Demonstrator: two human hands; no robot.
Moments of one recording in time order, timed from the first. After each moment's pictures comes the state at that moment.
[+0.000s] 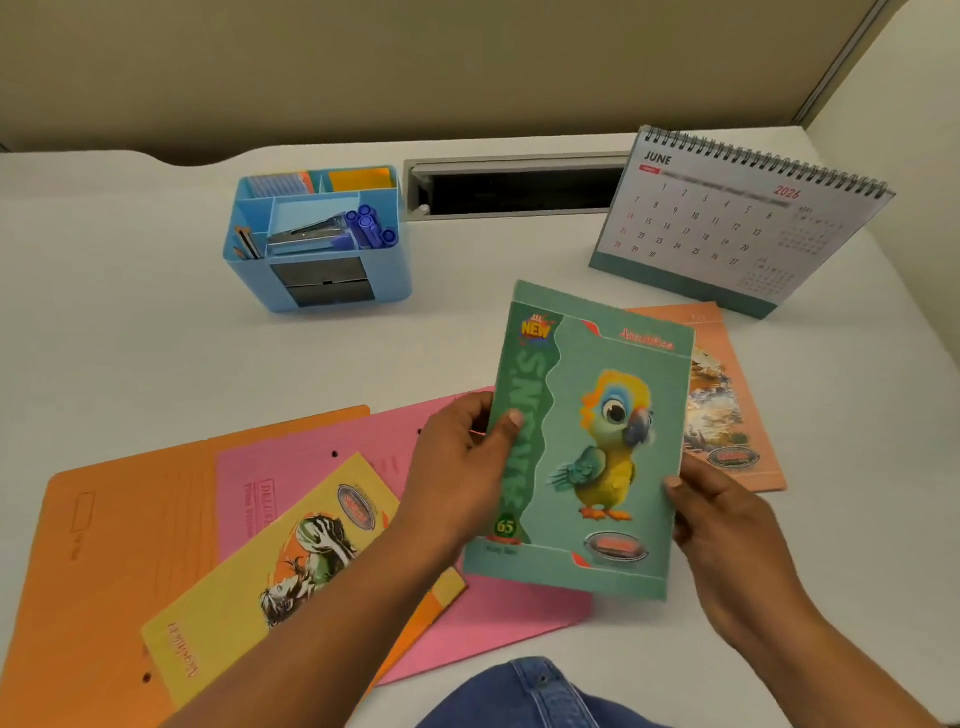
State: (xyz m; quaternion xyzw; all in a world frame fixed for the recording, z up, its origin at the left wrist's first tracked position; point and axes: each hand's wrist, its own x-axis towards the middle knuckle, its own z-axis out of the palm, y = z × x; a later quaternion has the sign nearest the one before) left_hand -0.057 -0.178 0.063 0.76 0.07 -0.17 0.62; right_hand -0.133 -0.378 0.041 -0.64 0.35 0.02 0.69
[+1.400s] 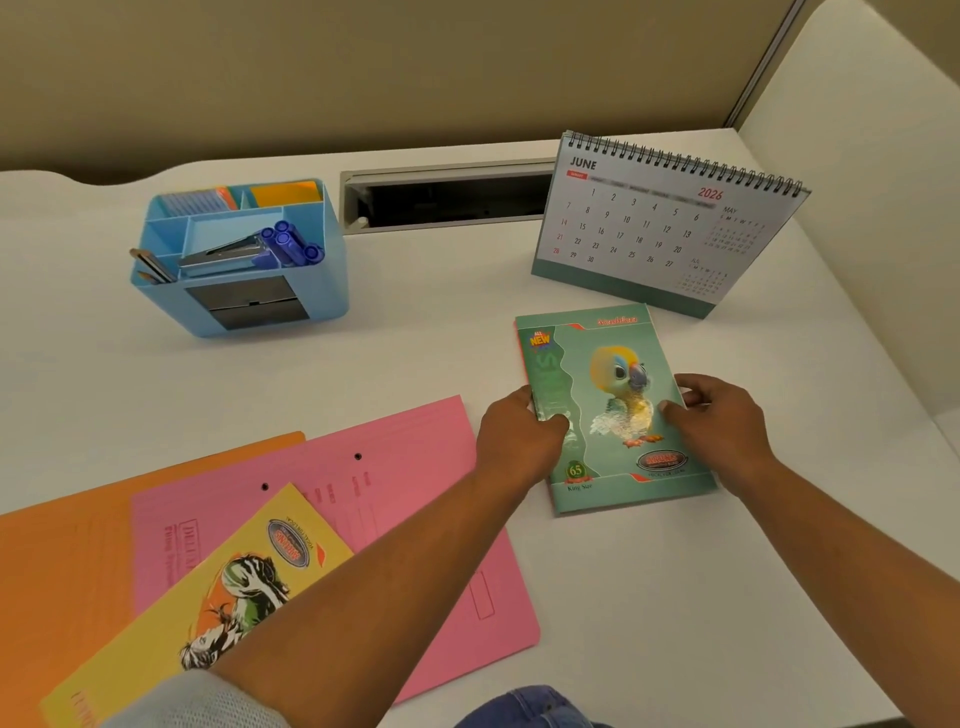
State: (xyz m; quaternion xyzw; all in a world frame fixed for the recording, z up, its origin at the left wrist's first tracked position) left_hand -0.009 -0.294 -0.007 0.82 0.04 -0.24 0.51; right_hand -0.044 -0.509 -0.018 -0.88 0.31 0.01 0.37
